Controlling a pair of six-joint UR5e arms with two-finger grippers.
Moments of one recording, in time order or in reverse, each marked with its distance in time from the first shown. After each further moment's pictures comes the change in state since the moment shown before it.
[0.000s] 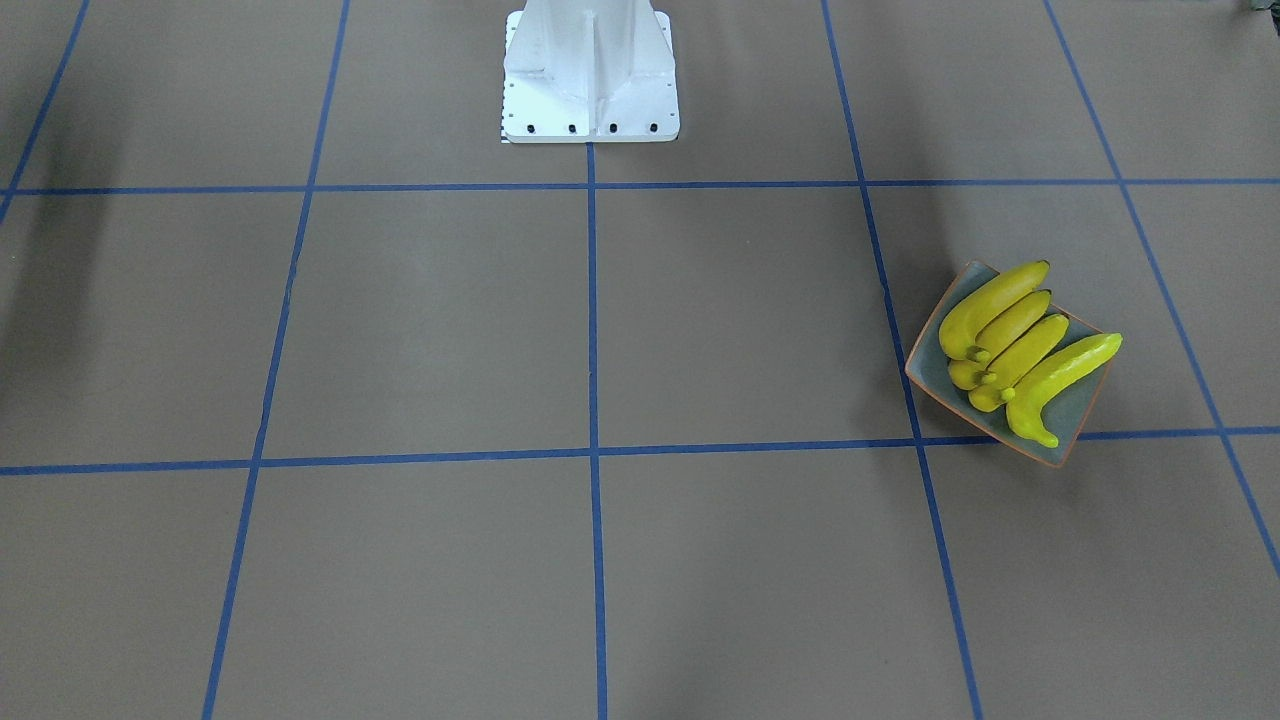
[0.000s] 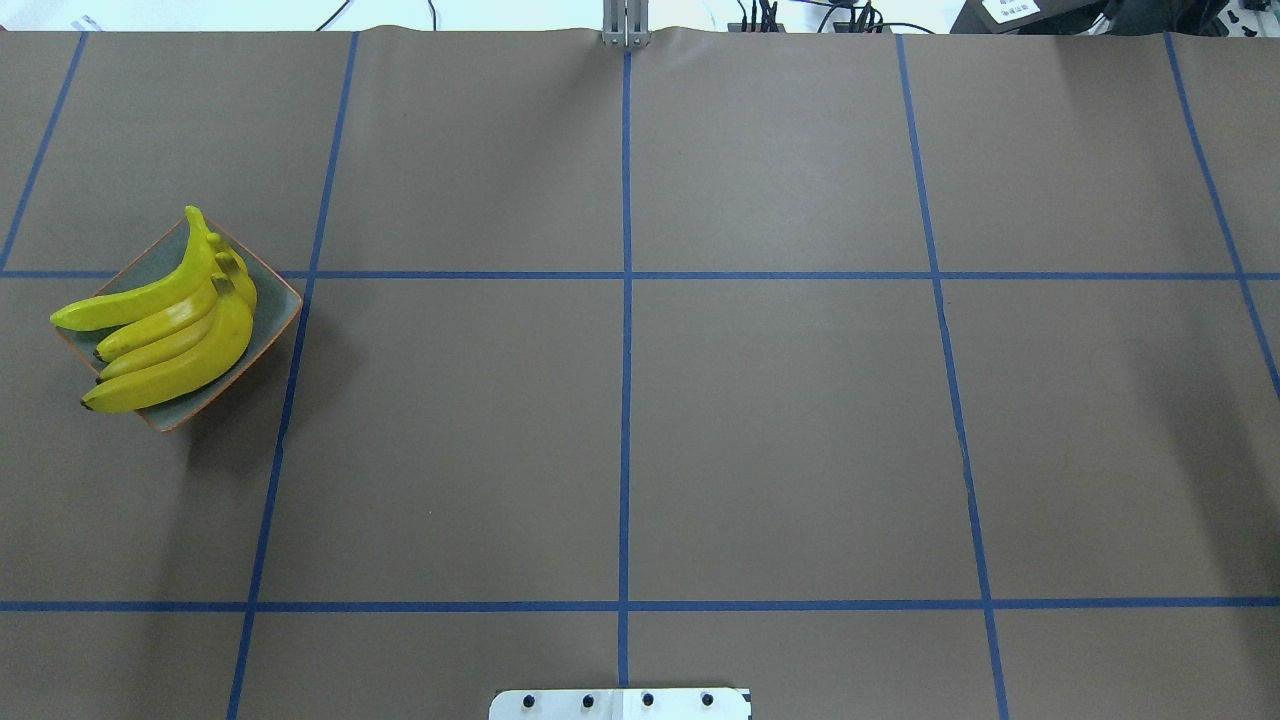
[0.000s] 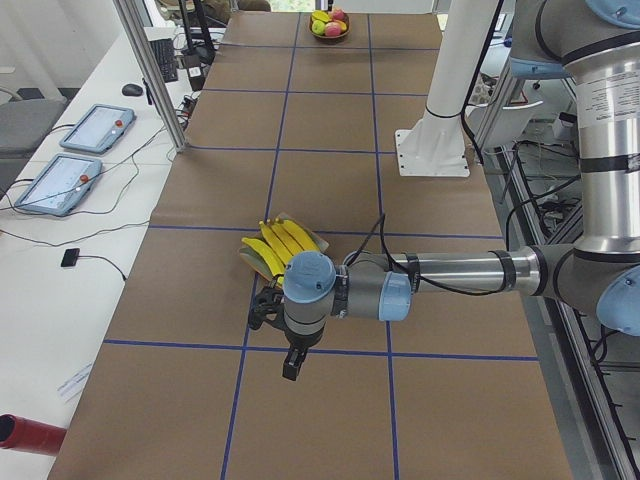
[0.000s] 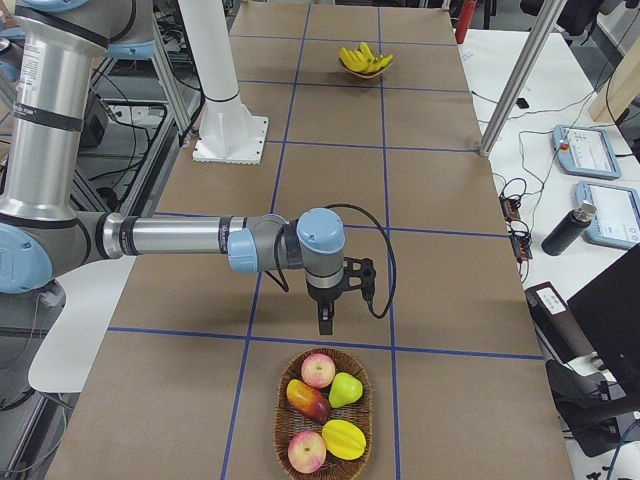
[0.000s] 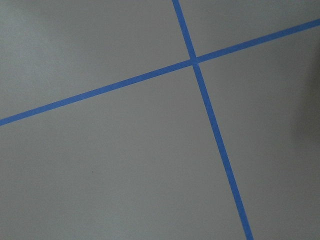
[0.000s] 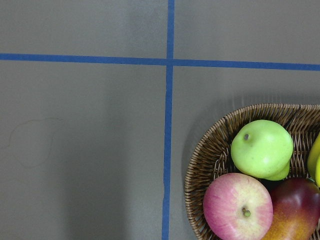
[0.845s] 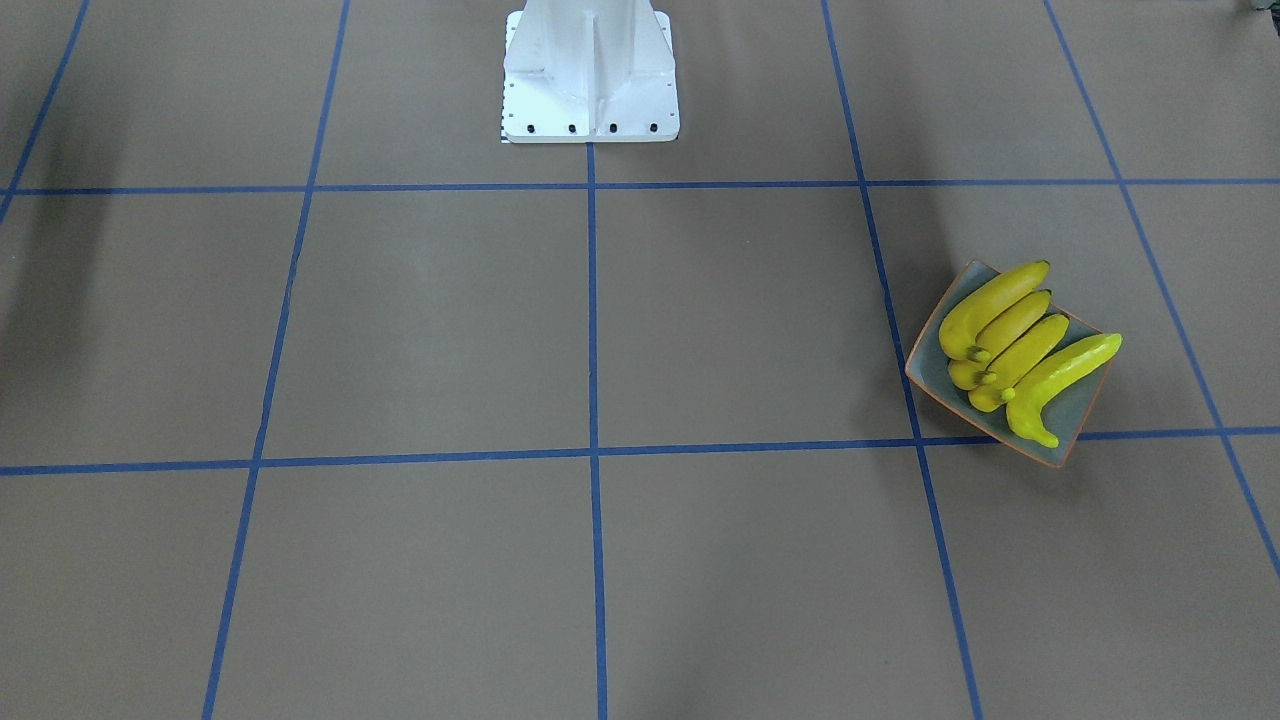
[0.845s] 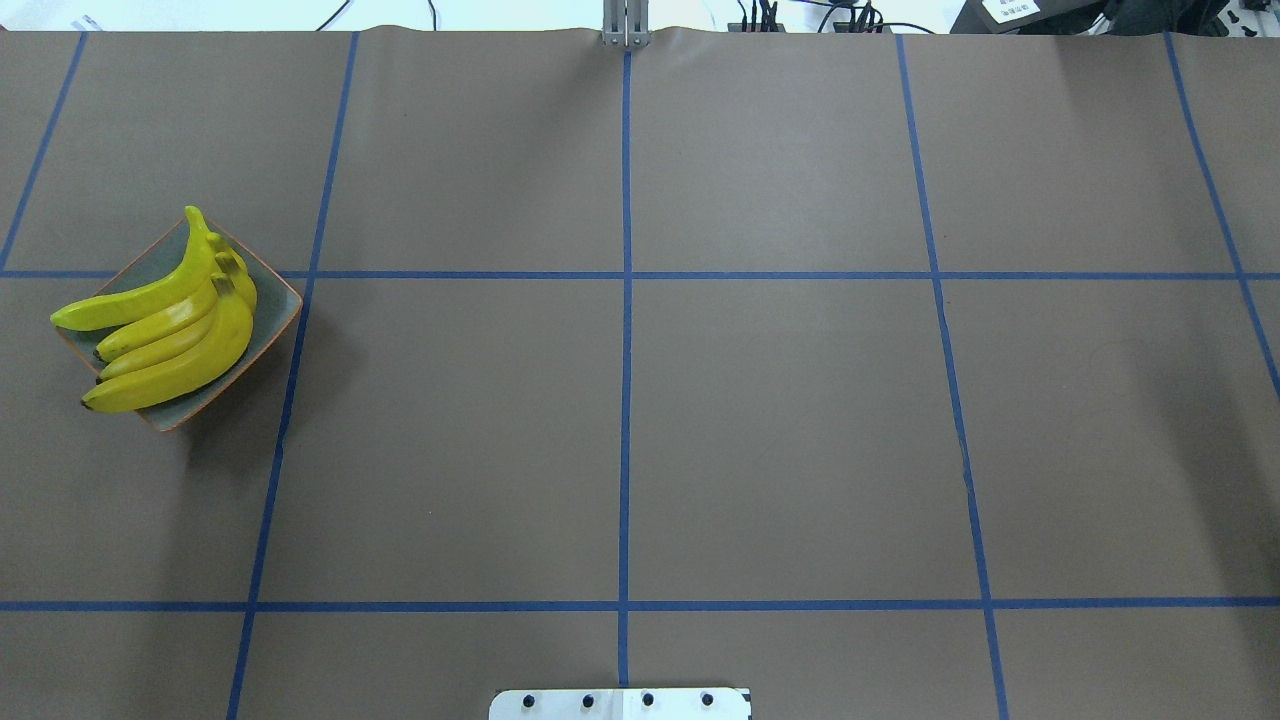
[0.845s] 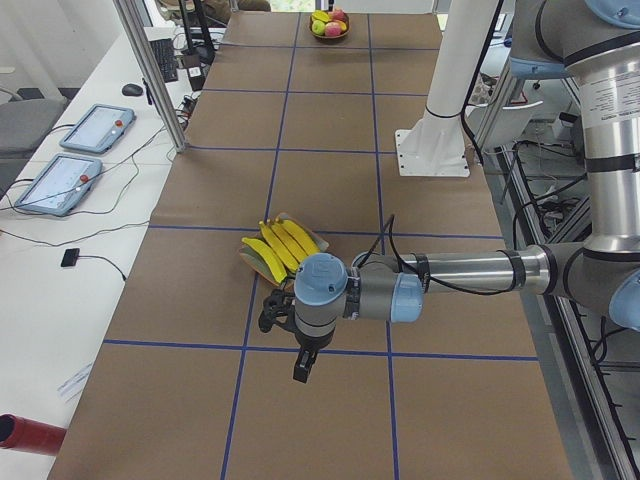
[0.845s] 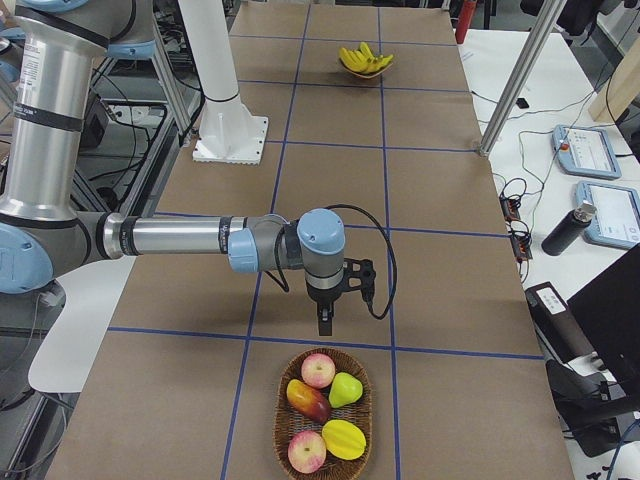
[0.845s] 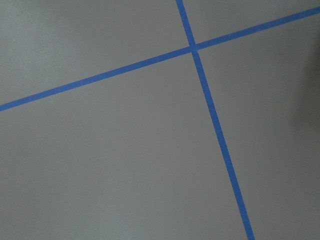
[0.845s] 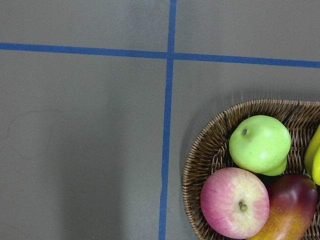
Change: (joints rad) left arm -0.002 0.068 -0.037 -0.001 0.002 0.002; right arm -0.001 0.005 -0.007 -0.002 -0.002 0.007
